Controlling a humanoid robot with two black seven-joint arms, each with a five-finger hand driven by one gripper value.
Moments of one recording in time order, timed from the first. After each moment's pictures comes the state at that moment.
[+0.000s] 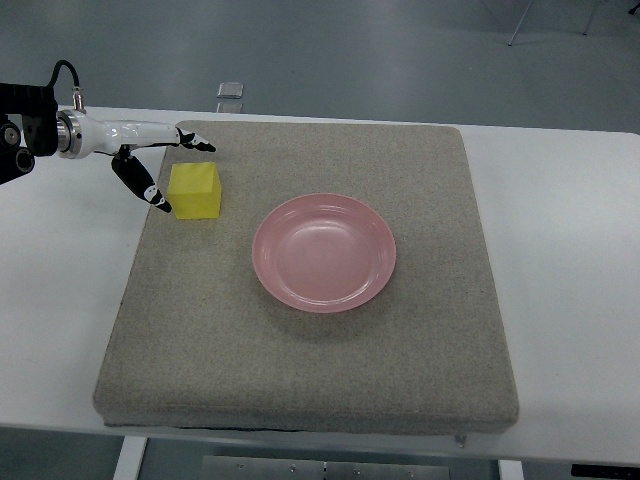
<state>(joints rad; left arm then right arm) -1.35 0.68 0.31 -0.92 1.04 -0.21 -0.37 0.05 0.00 -0.01 0.15 0.06 -0.02 0.14</state>
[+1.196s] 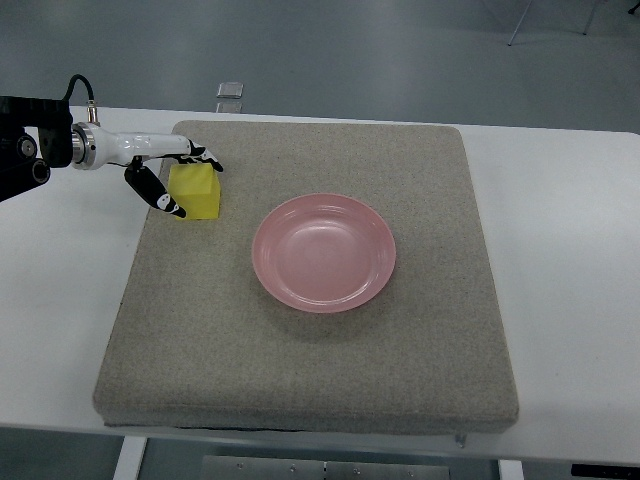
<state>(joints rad) -1.32 0.63 0.29 -0.89 1.04 -0.20 -0.38 0.05 0.00 -0.01 0.15 0.06 -0.02 0.14</state>
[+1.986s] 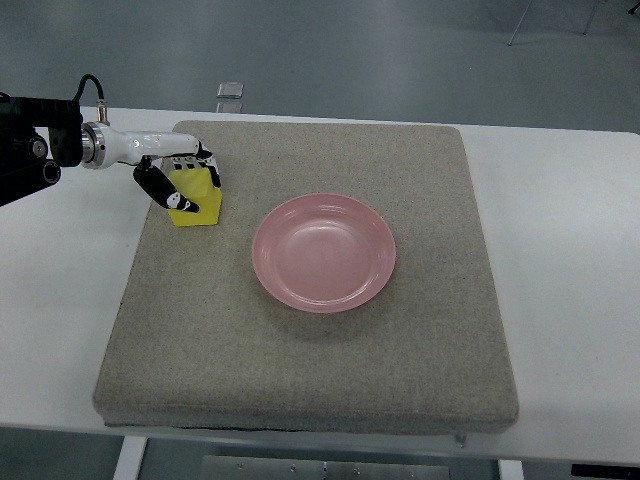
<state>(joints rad) -1.32 0.61 0.29 -0.87 1.05 -0.18 -0.38 0.05 0.00 -0.01 0.15 0.06 -0.02 0.14</state>
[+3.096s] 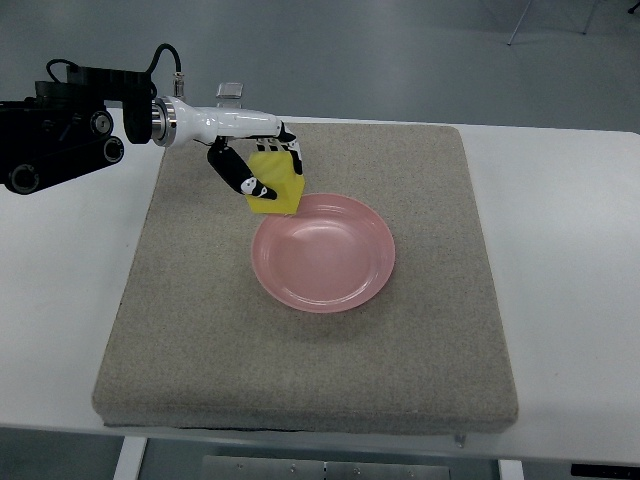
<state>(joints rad) -1.43 0.51 0.20 -1.02 1.06 -0.18 -0.39 0.05 0.00 -0.01 0.15 0.06 -0.02 0.14</state>
